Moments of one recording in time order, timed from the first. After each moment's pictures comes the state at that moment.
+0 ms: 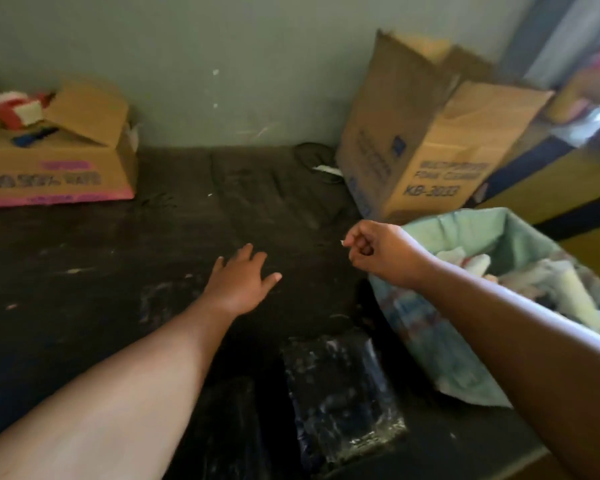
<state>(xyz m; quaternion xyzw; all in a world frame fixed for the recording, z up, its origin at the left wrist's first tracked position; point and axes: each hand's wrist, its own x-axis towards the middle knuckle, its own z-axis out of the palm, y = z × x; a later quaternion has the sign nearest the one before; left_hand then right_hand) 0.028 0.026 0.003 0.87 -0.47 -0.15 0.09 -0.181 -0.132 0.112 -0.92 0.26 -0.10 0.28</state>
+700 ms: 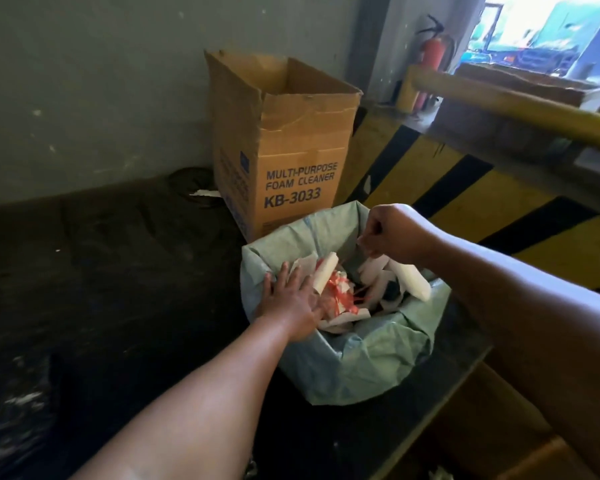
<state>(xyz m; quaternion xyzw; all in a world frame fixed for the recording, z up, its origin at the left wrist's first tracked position) -0.243 -0.196 0.025 0.75 -0.64 -0.16 0.02 -0.409 -0.295 0.173 -0.86 0.47 -0.12 0.16</state>
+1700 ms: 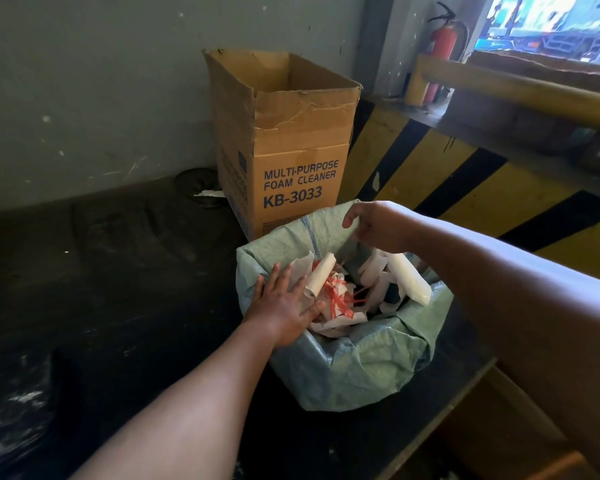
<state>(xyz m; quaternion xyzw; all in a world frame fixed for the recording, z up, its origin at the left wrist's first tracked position) -0.243 -0.192 0.024 0.76 -0.63 -0.15 0.03 -0.405 -0.335 0.167 -0.90 0.41 -0.03 0.17</state>
